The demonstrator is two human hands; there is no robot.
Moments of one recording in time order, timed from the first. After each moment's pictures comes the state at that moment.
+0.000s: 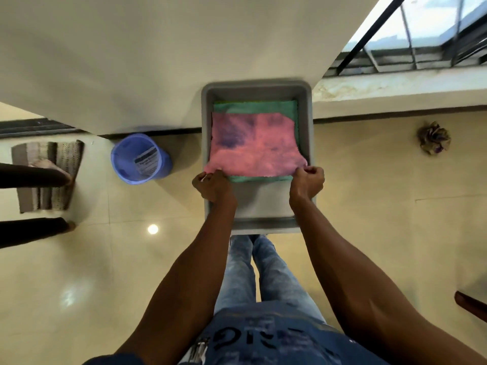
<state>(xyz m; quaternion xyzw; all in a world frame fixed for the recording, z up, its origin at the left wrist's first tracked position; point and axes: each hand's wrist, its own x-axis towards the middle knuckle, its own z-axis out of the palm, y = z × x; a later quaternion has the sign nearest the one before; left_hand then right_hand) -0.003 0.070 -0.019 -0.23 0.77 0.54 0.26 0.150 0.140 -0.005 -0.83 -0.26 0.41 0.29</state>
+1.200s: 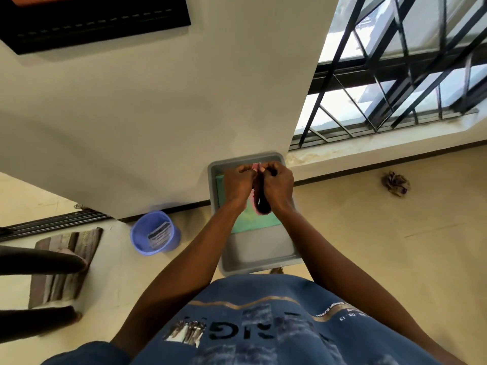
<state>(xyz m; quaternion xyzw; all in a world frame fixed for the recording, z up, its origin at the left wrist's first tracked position) 0.005 0.109 0.187 0.23 0.69 0.50 0.47 0.100 0.120 0.195 -0.60 -0.52 0.45 0.40</state>
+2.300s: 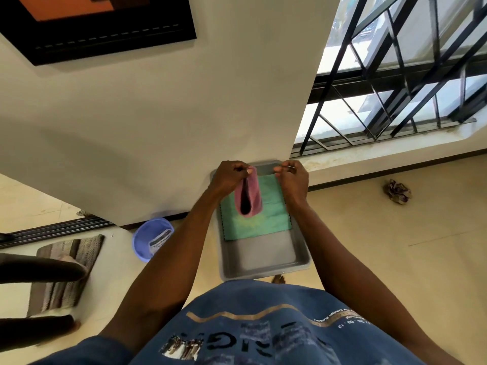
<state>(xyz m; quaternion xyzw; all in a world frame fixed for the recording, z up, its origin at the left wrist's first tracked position) -0.049 0.120 0.210 0.47 0.67 0.36 0.44 0.128 0.142 0.202 -0.61 -0.42 0.51 0.43</state>
